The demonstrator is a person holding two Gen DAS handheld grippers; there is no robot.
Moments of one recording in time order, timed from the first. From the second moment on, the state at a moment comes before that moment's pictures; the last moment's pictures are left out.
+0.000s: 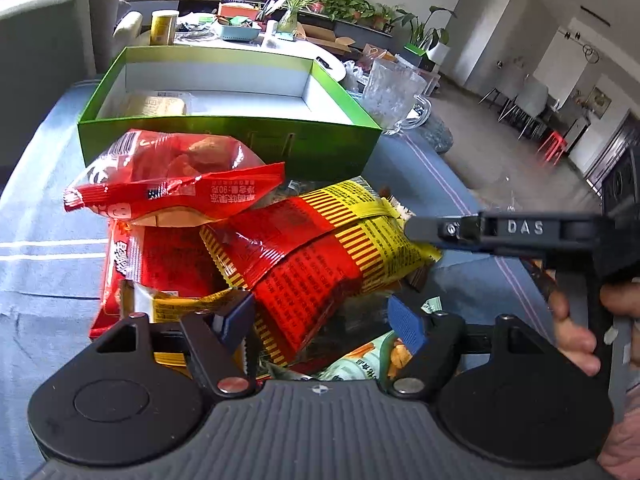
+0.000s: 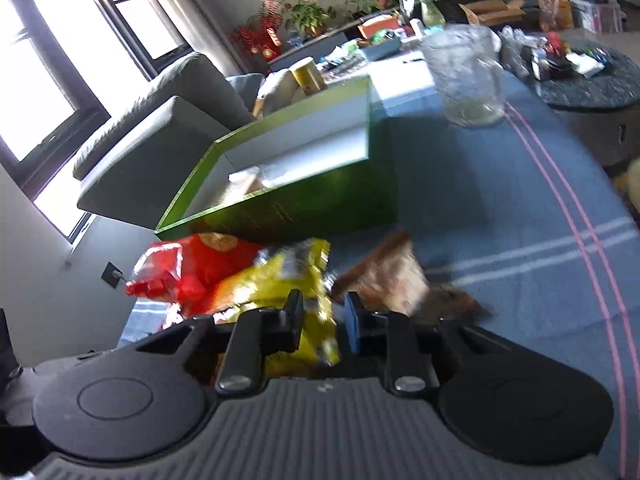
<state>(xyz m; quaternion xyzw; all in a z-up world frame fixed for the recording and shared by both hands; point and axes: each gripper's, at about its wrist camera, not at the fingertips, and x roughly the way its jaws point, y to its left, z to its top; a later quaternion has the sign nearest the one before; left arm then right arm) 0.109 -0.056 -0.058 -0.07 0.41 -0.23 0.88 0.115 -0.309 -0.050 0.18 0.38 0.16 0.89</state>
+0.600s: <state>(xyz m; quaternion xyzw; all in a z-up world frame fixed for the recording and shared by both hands) 0.122 -0.057 -0.071 -0.08 0.43 -0.22 0.87 0.138 -0.297 -0.044 0.20 0.38 0.18 0.88</state>
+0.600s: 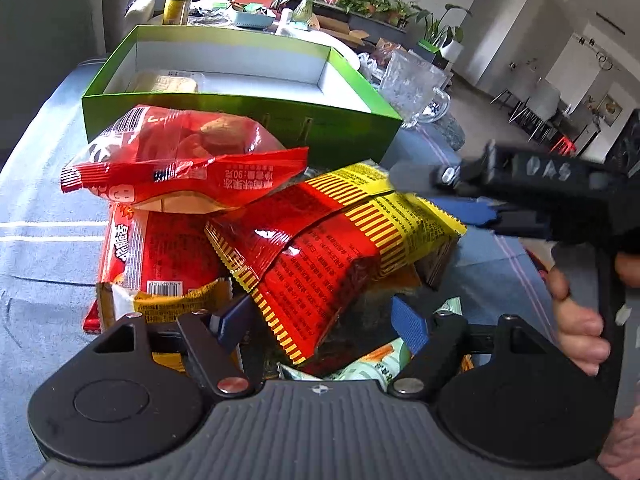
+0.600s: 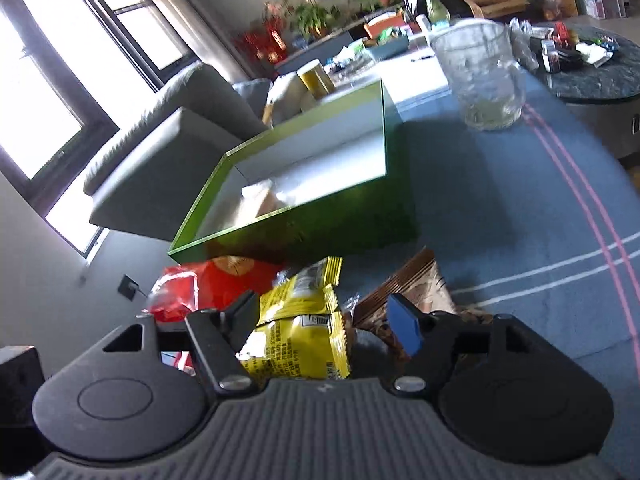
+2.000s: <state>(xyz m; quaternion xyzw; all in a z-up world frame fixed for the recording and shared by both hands) 0.270 -0.092 -0.012 0.05 0.32 -0.24 0.91 0.226 -0.298 -0.004 0.18 0.27 0.22 0.92</state>
